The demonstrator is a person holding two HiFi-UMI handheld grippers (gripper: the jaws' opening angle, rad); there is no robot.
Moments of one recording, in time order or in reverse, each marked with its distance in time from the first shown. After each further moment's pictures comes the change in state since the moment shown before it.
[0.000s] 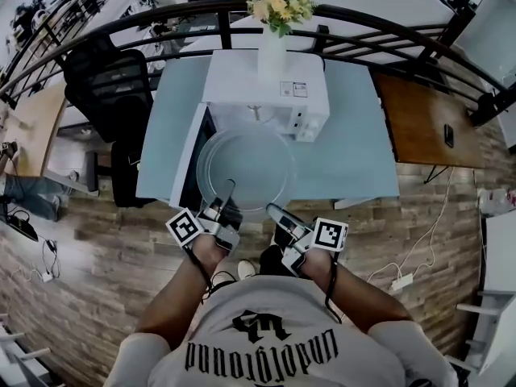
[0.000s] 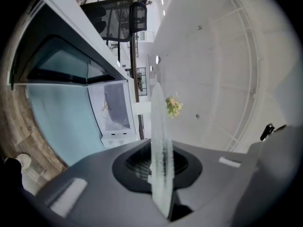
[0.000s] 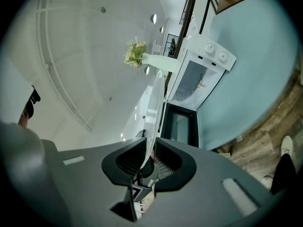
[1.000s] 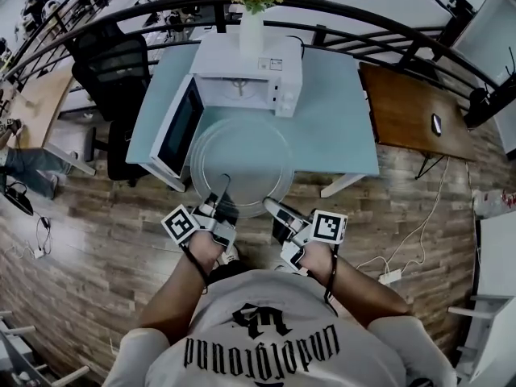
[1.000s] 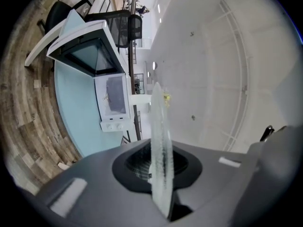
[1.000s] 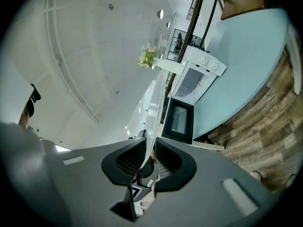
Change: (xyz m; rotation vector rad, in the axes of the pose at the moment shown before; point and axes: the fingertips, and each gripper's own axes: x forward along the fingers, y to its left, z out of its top) left arm -0.063 -0.050 -0.141 0.013 -0.088 -0.024; right arm -0.145 0.038 -0.046 -0.048 0.076 0.049
